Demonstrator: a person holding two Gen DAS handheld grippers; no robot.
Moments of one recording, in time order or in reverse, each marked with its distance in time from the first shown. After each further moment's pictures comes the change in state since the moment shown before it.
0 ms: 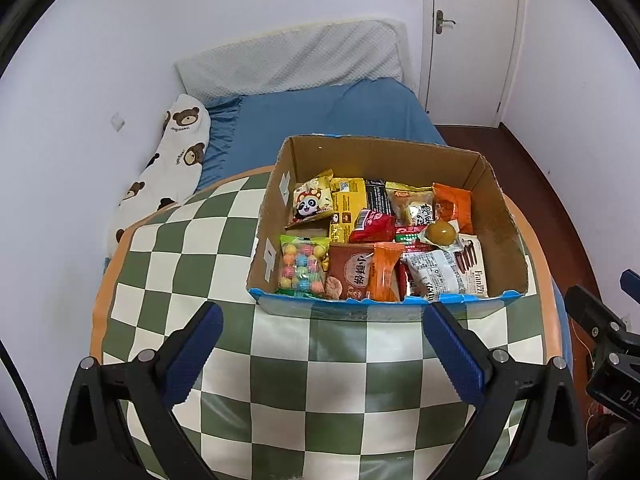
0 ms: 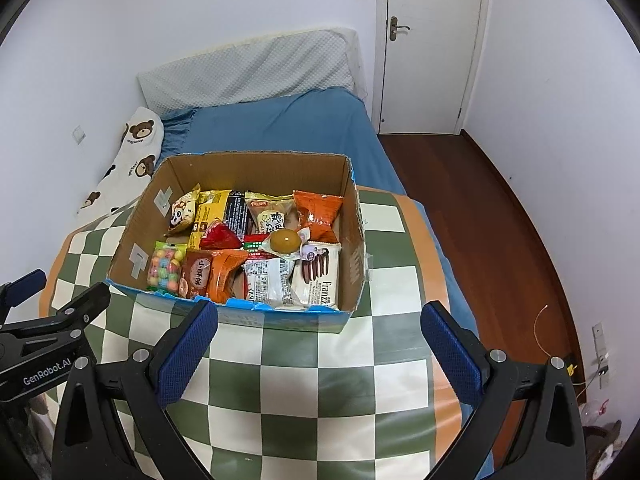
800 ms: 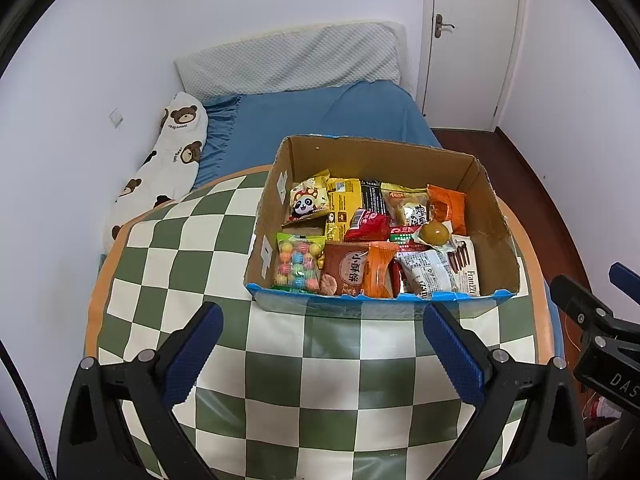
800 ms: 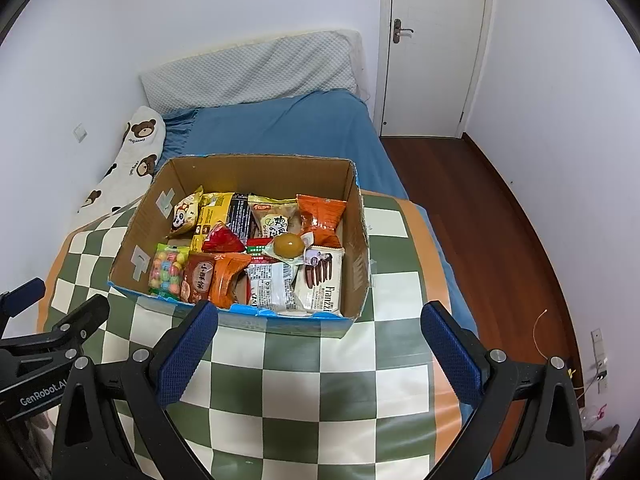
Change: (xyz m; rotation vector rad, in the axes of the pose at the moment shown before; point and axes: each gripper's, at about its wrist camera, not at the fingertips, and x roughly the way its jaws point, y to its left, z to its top) left arm -0.005 0.001 -0.004 -0.011 -0.008 -0.023; right arm 0.001 0.005 0.004 -0.009 -0.006 0.007
